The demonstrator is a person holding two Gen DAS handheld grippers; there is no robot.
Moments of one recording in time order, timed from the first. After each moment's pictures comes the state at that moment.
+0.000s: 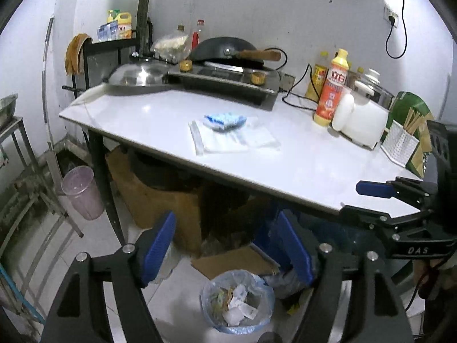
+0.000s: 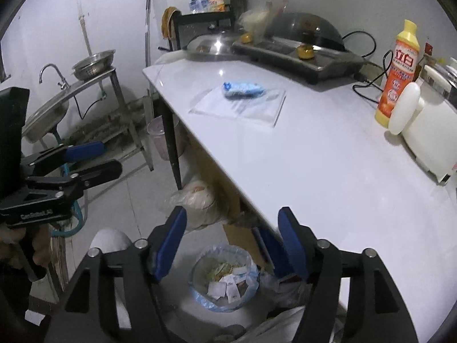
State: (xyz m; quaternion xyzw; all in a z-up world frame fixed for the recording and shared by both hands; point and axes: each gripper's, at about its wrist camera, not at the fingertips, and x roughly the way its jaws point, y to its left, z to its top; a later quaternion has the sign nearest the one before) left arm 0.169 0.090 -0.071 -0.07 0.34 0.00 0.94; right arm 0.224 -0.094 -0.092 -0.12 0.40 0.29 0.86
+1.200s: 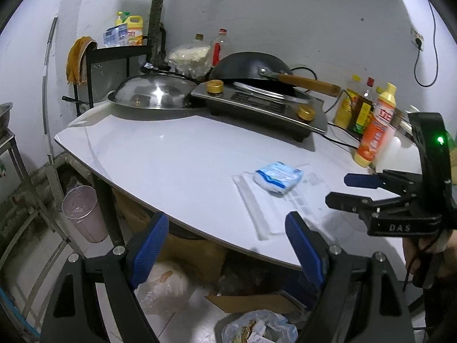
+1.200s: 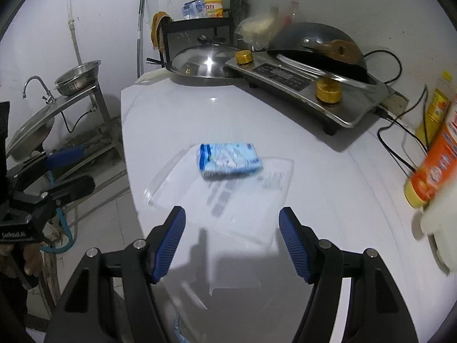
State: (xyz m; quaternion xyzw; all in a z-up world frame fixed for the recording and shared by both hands) left arm 0.276 0.181 -0.070 -0.08 0.31 0.01 0.95; right arm 0.376 -0.002 -0.083 -0.13 0.38 0.30 0.86
